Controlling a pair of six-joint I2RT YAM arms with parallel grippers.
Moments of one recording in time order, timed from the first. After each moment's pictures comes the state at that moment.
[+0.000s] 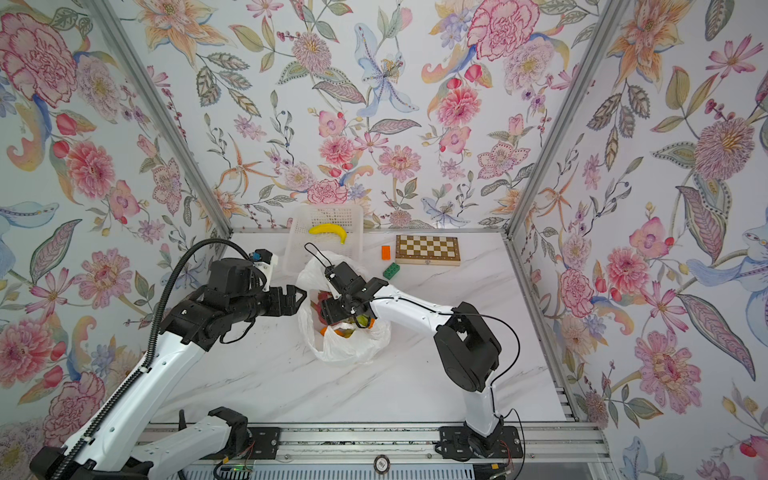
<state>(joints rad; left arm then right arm) -0.35 1.08 1.13 -0.76 0.15 -0.30 0.90 1.91 1.50 -0.51 -0.10 0.36</state>
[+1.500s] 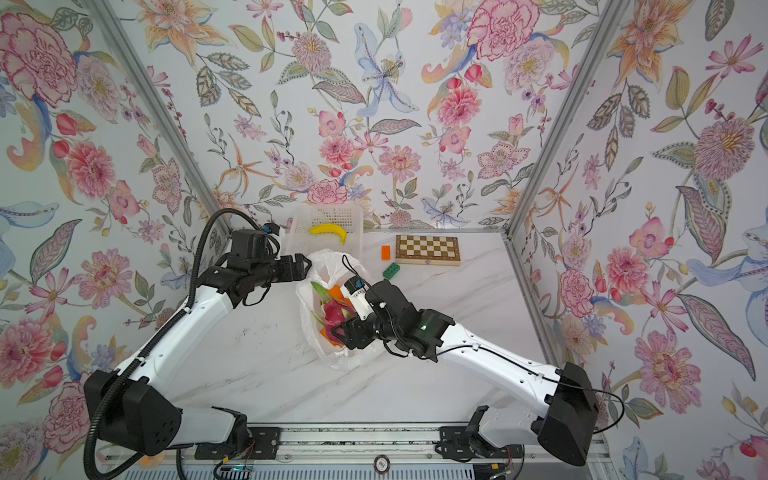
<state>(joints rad) -0.27 1.39 1.26 -0.56 0.13 -0.29 0.97 1.28 1.08 -0.38 -0.18 0.33</state>
